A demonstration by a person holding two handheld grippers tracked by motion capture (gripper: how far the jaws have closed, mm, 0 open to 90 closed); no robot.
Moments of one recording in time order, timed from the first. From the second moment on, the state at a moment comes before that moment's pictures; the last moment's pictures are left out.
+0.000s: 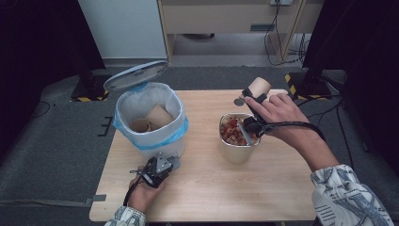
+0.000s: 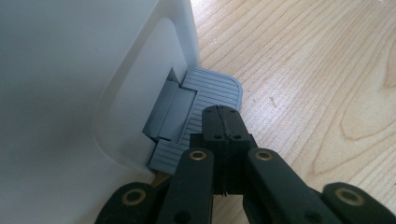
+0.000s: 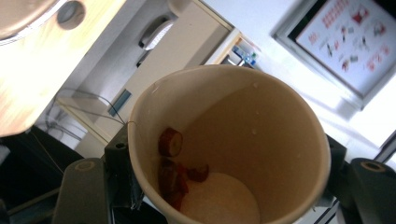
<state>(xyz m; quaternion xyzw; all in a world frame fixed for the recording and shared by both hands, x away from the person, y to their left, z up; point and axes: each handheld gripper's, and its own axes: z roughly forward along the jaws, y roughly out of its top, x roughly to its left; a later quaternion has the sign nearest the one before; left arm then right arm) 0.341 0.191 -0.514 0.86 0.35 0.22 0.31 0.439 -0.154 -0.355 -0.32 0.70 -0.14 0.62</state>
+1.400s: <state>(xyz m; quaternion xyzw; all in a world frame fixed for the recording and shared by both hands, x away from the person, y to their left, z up) 0.341 0.191 -0.515 0.86 0.35 0.22 0.31 0.444 -0.163 -0.345 -0.21 0.76 -0.01 0.62</state>
